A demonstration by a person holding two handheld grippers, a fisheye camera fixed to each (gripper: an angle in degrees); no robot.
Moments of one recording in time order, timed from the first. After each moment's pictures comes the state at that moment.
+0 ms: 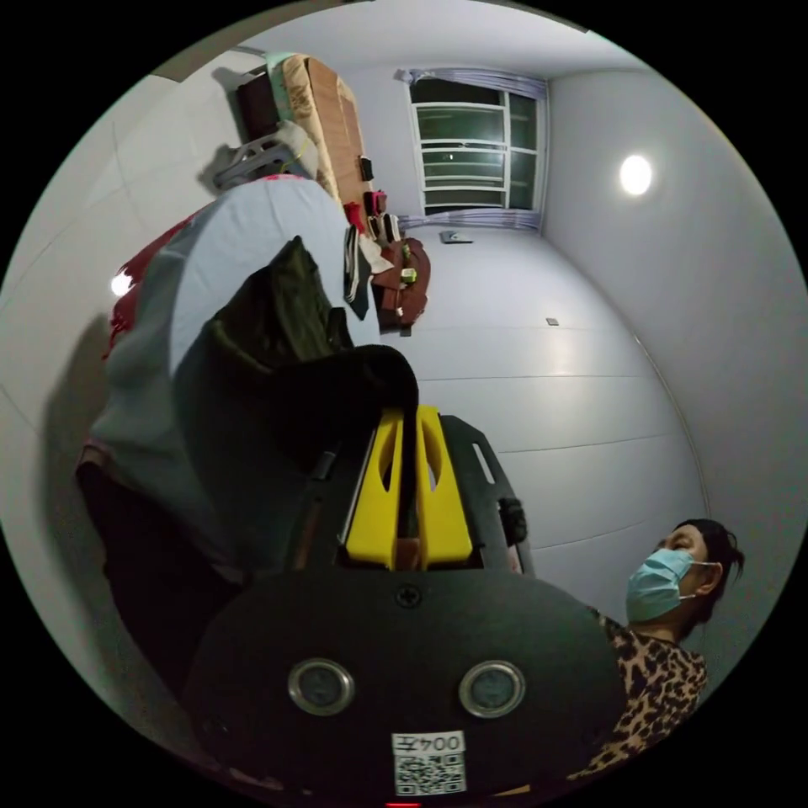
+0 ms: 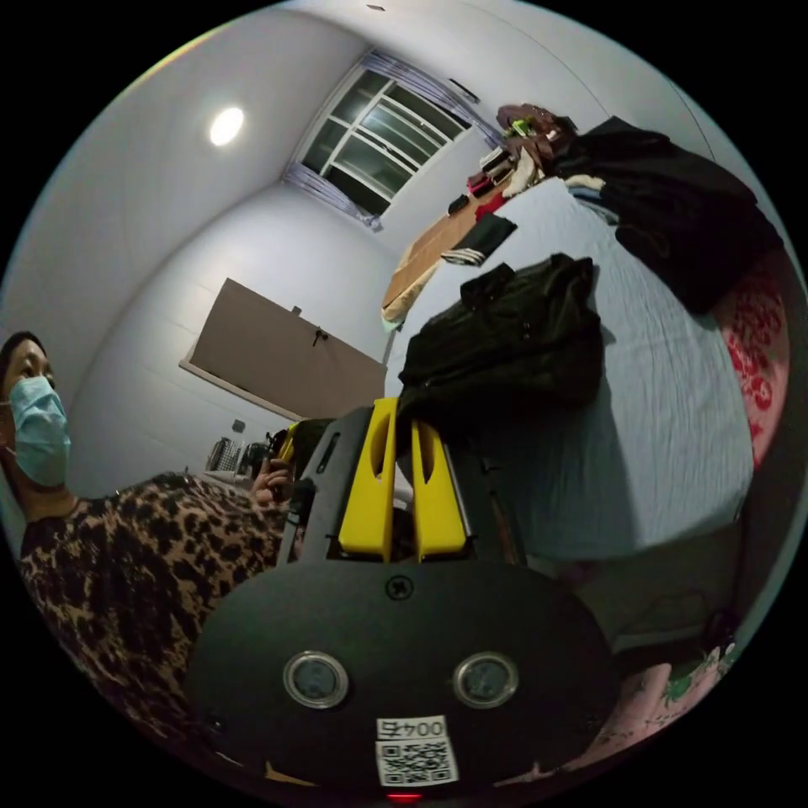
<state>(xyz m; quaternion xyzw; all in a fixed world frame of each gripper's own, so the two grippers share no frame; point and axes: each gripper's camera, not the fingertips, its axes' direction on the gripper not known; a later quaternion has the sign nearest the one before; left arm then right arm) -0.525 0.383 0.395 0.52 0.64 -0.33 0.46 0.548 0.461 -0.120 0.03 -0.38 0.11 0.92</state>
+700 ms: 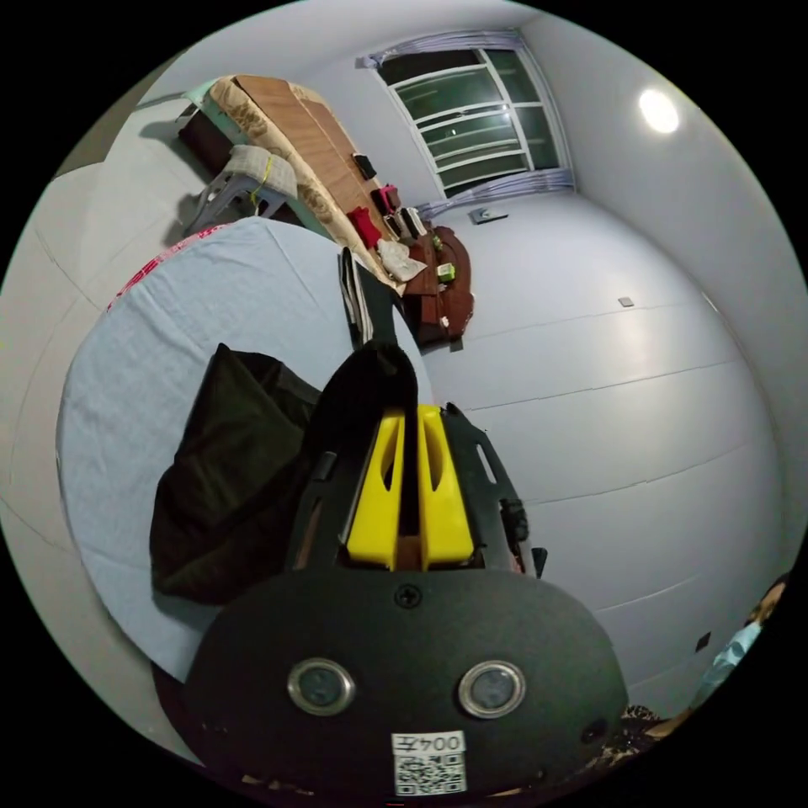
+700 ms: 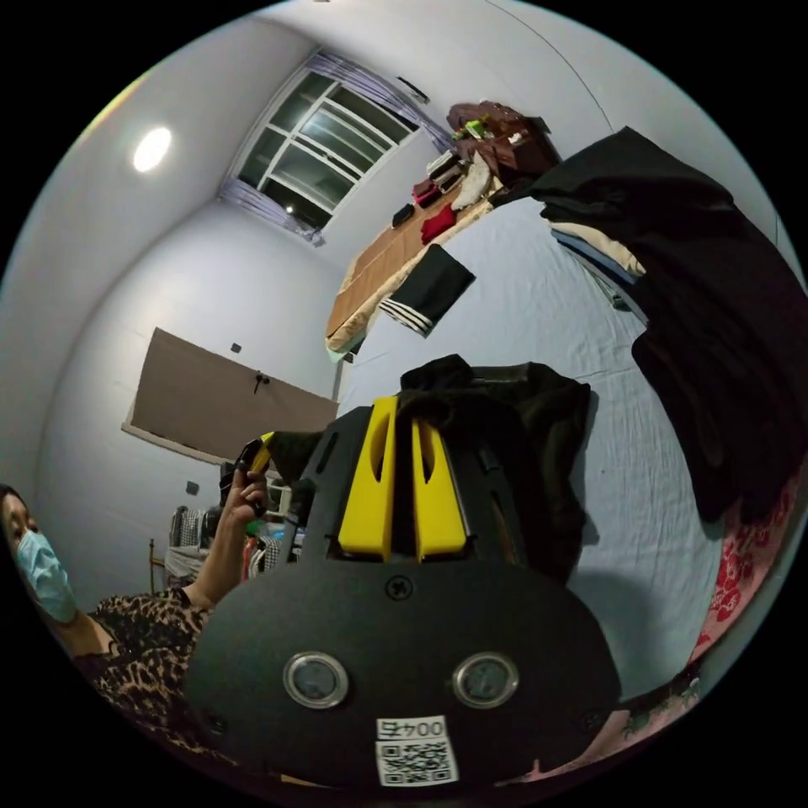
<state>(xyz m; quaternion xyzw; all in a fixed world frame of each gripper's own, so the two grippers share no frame) -0.725 0.181 0.204 0.48 0.54 -0.36 0.59 0.586 0.157 -0.018 0.00 -0.30 0.16 0.94</state>
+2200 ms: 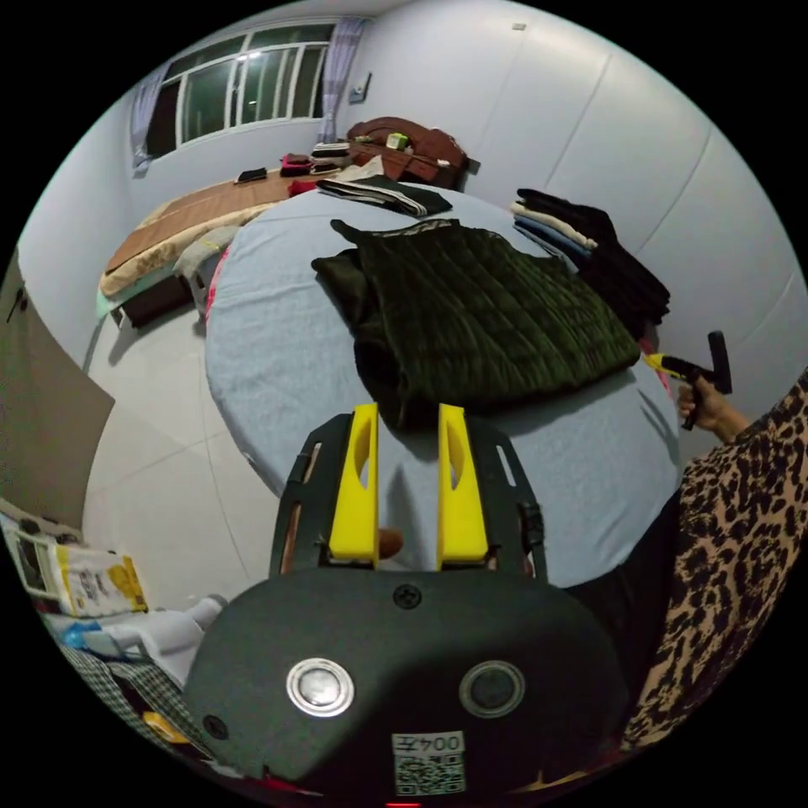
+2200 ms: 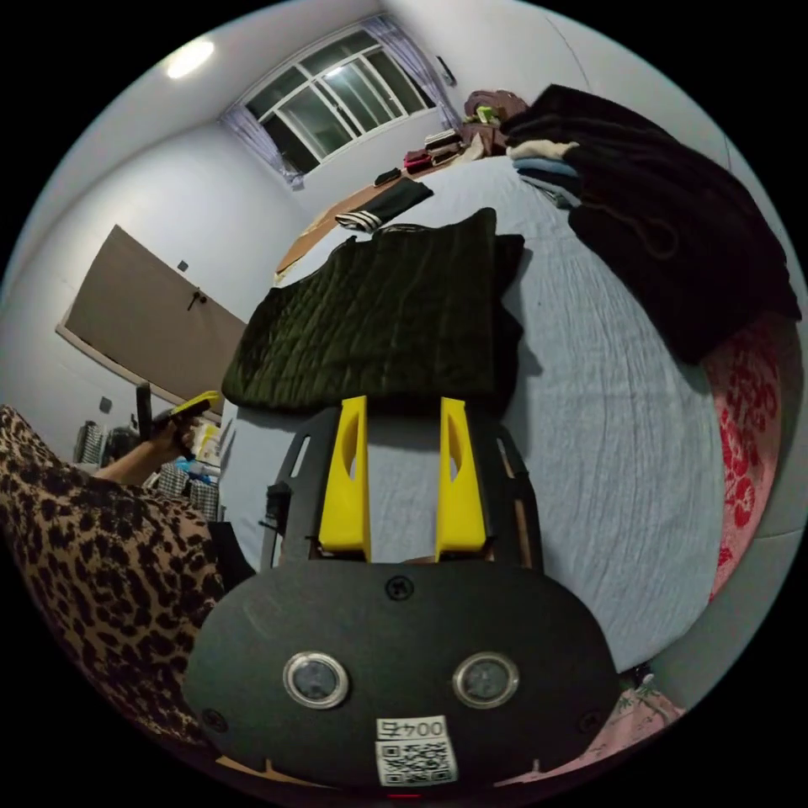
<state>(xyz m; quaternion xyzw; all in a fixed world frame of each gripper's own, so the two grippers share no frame) -0.671 0.162 0.152 0.44 0.16 -0.12 0.88 0.506 0.241 0.054 -0.02 -0.17 0.05 0.98</state>
